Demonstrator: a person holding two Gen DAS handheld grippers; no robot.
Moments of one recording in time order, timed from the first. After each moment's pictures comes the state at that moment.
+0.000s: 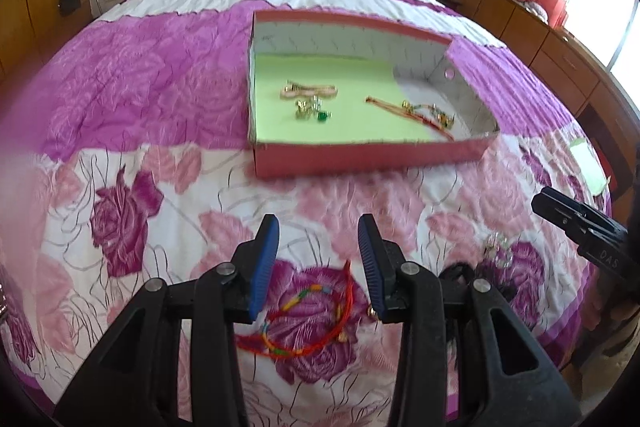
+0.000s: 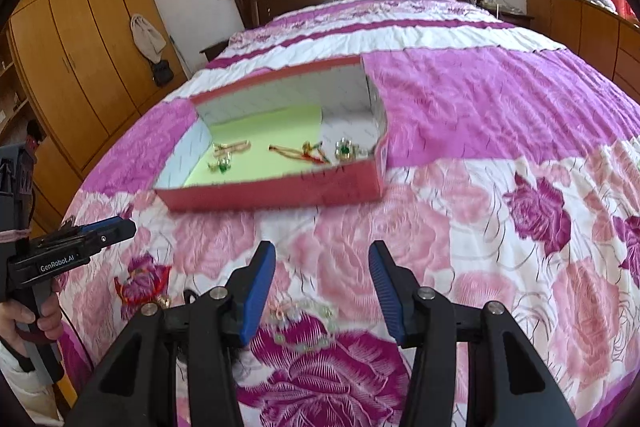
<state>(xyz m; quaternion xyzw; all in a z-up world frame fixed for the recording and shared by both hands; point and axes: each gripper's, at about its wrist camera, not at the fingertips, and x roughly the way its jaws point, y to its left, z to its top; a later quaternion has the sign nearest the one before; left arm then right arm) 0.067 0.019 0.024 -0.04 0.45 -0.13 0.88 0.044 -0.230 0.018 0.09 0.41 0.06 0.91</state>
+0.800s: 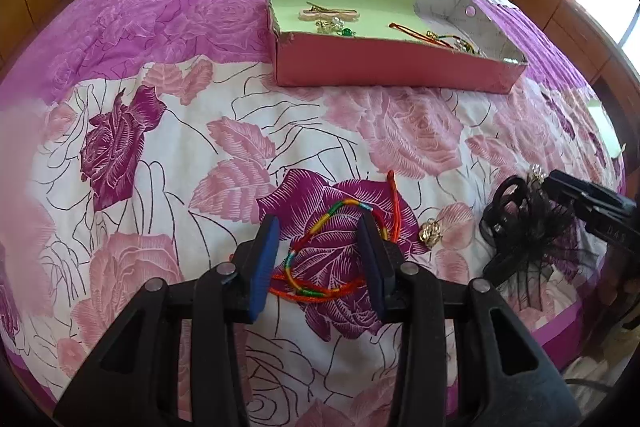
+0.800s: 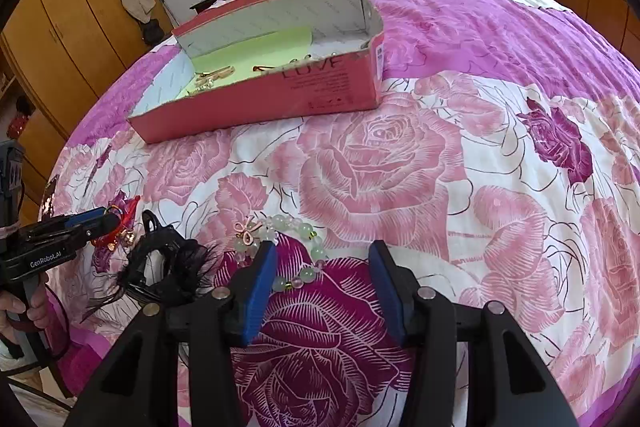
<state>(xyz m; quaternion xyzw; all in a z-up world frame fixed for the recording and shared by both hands) 0.050 0.029 -0.025 -0.01 0.50 -0.12 0.86 0.037 -0.225 -0.031 0.08 0.48 0.06 0.87</state>
